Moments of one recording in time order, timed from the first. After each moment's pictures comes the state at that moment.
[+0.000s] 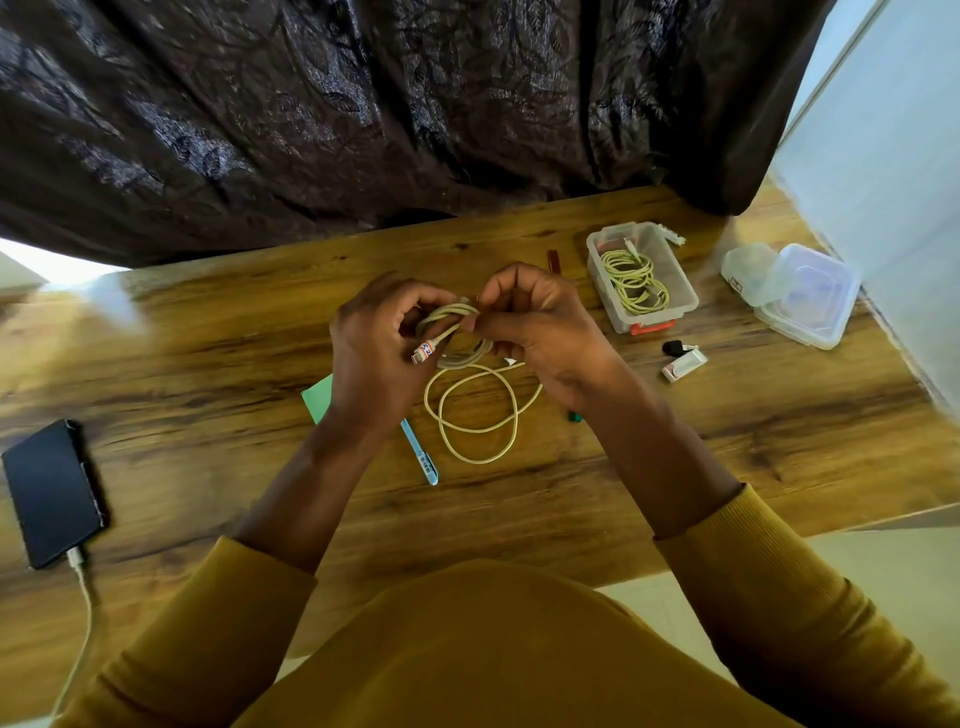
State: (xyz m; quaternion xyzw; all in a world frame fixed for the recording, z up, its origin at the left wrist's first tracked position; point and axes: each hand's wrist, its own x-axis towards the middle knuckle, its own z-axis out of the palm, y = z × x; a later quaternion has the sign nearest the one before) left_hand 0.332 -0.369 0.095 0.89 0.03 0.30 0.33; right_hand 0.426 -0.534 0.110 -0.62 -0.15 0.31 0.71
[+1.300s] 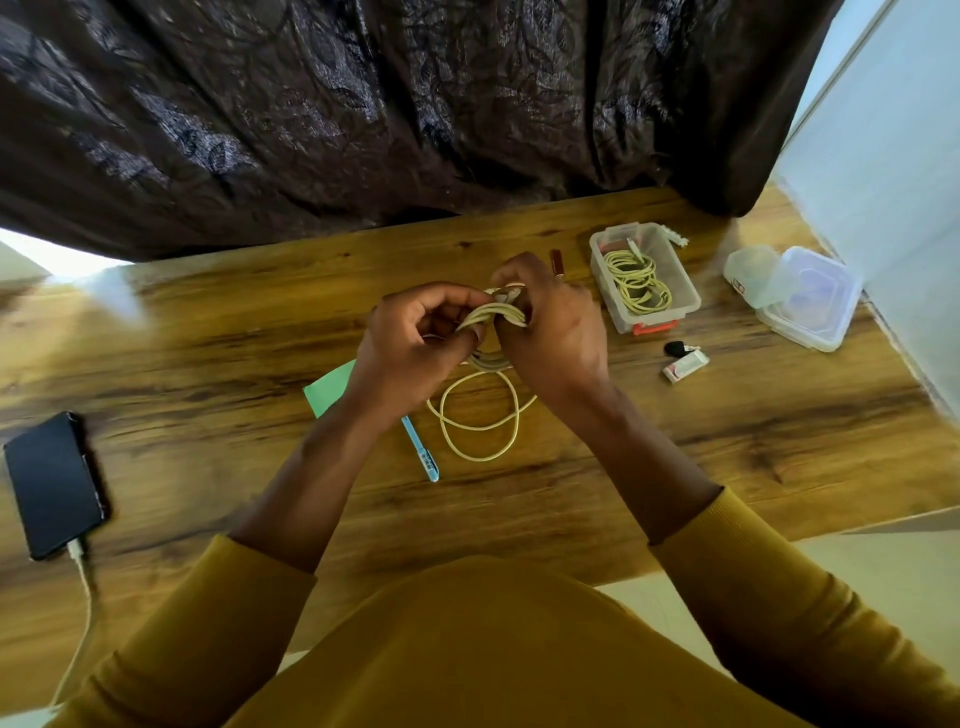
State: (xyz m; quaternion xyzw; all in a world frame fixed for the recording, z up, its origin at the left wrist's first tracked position) left_hand 0.335 -0.384 0.104 0.82 0.12 0.11 0.55; right_hand 0.423 -0.531 0.093 -0.89 -0.27 -0.04 0.37
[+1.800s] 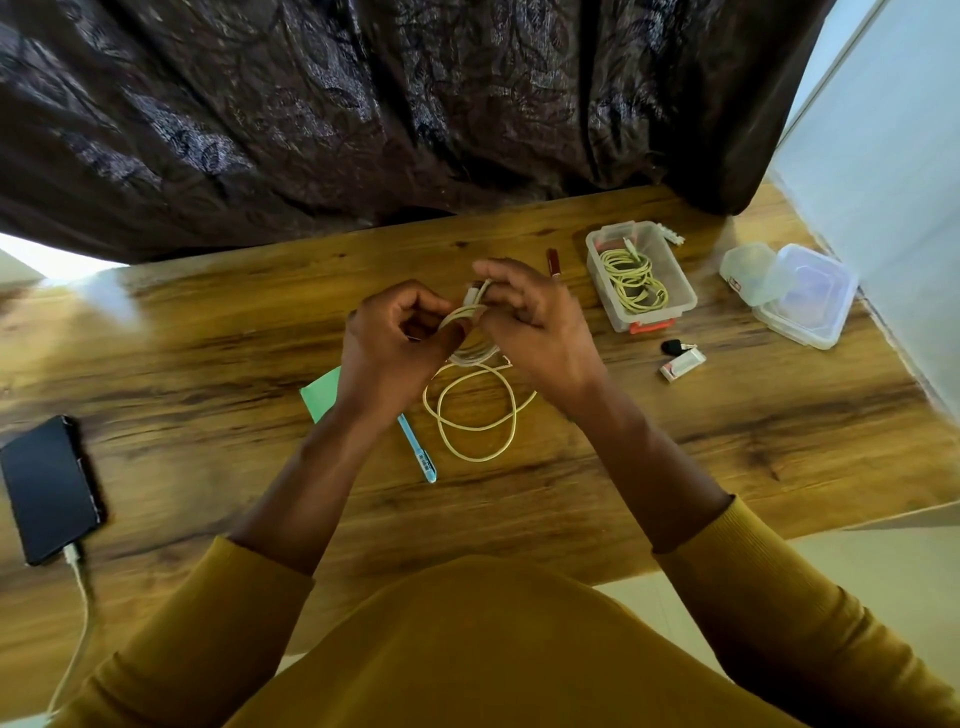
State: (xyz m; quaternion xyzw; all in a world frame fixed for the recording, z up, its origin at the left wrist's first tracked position) left_hand 0.334 -0.379 0.095 0.83 0.17 0.17 0.50; right_hand 0.420 -0.532 0.098 -0.77 -0.24 0.16 0.57
